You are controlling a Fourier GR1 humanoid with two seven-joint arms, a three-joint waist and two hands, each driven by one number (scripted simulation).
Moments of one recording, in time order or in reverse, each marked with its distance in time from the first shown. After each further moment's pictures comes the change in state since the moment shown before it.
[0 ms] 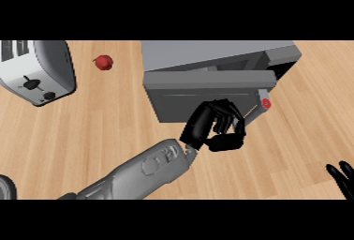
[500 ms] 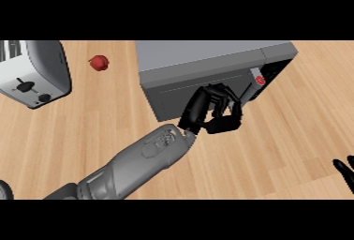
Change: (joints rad) left arm -0.084 0.000 0.050 0.099 0.159 -0.020 -0.074; right arm -0.032 -0.027 -0.024 -0.039 -0.050 -0.038 0.057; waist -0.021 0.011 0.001
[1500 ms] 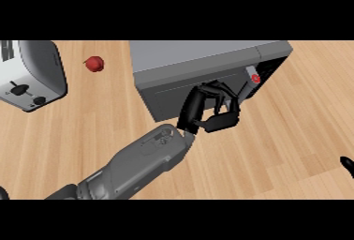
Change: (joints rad) left arm 0.011 0.000 0.003 0.004 0.176 0.021 -0.163; right arm -0.057 -0.046 -0.018 -0.040 -0.098 0.007 0.046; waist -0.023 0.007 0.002
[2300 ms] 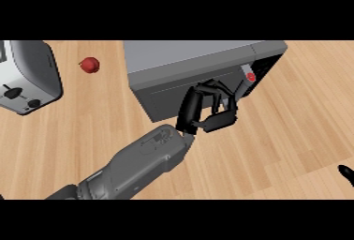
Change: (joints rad) left arm 0.003 0.000 -0.012 0.014 0.066 0.045 -0.118; right arm -0.013 -0.044 0.011 -0.043 -0.058 0.035 0.031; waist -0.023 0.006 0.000
